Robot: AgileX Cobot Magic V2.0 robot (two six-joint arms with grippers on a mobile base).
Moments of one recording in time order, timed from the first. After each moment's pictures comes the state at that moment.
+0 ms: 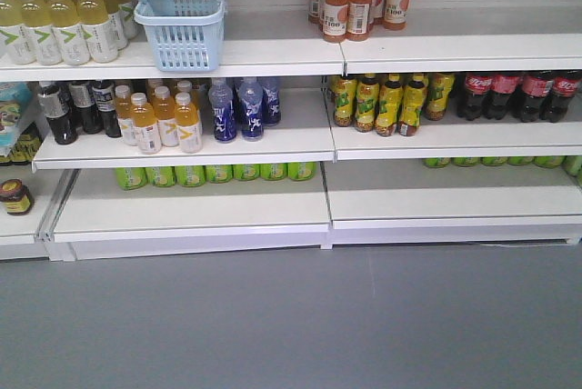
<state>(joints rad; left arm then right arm) -0.02 -0.01 0.04 -0.02 -0.01 0.01 0.03 -0.01 0.03 0.02 0.10 -0.10</state>
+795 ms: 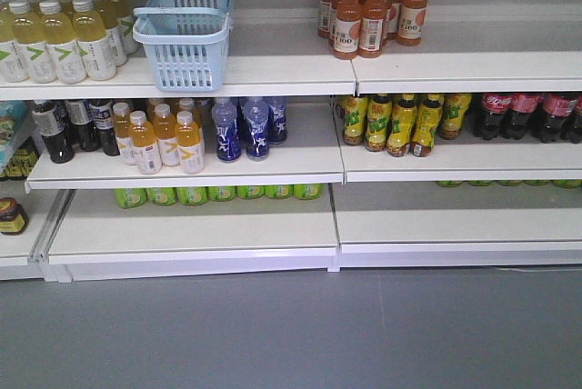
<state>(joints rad) -0.02 -0.01 0.04 -0.02 -0.02 0.01 0.03 -0.01 0.03 0.02 0.10 -0.10</state>
